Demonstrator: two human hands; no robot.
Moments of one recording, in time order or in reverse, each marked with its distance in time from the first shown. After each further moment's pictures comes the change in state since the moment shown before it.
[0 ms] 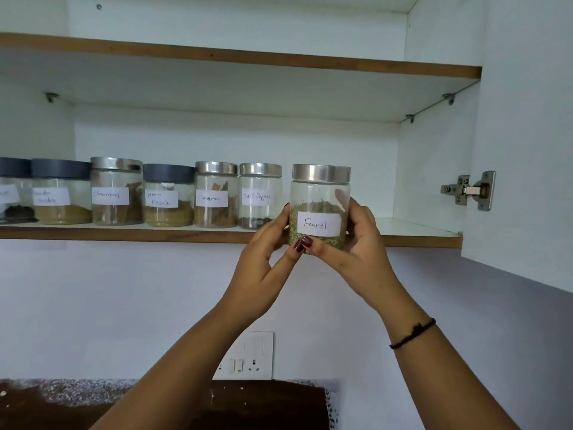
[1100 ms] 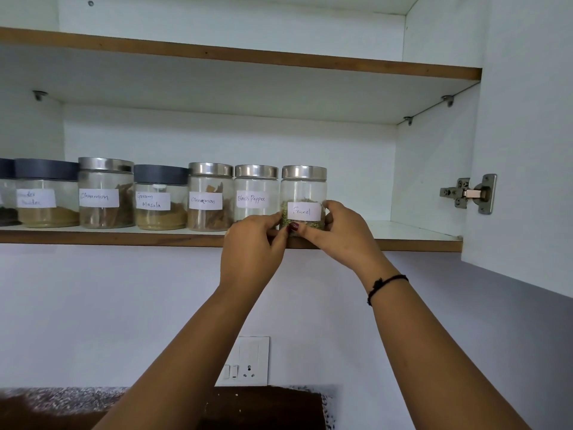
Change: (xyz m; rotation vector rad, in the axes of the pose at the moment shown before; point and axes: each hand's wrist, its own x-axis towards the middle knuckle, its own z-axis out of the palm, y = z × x) left_hand 0.044 -0.016 0.003 0.541 0.271 0.018; right_hand 0.056 0.018 0.003 -0.619 -0.060 0.205
